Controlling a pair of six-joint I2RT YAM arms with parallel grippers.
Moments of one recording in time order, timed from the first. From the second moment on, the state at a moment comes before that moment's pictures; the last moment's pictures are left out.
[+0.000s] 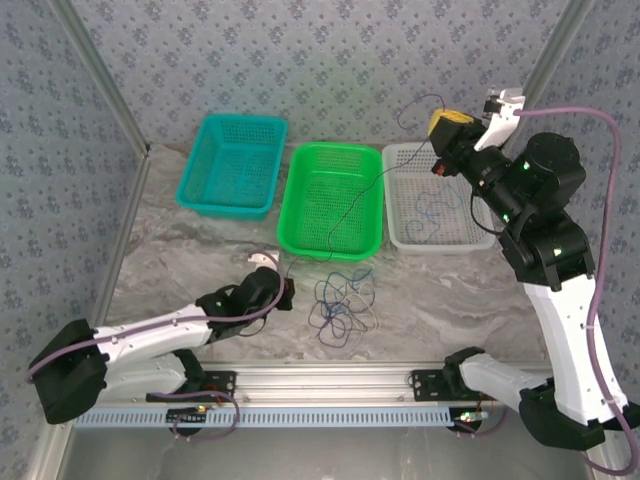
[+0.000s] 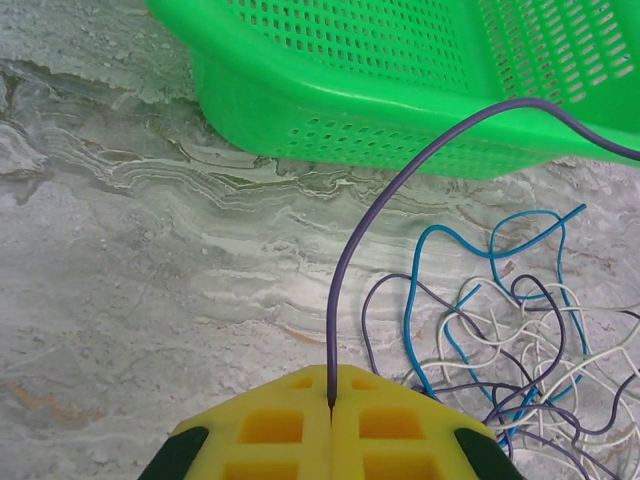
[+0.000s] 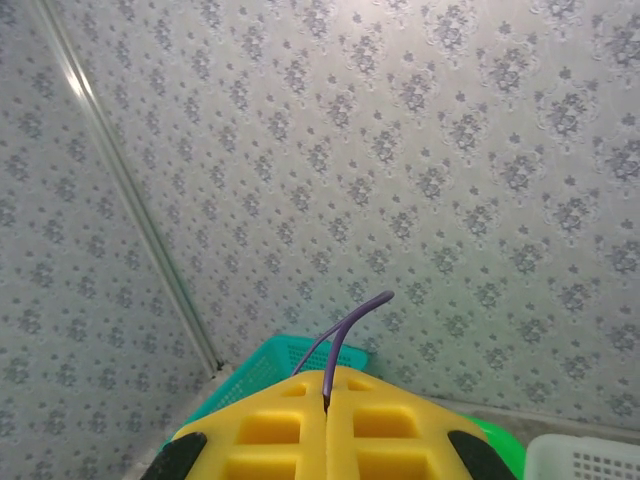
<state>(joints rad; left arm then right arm) -0.97 1.07 0.47 -0.08 -0.29 -0.77 0.34 1.07 1.66 -0.50 -0.12 0.26</state>
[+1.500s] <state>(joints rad) -0.76 1.52 1.13 -0.40 -0.11 -0.41 0.29 1.90 1.75 -0.54 -0.27 0.32</state>
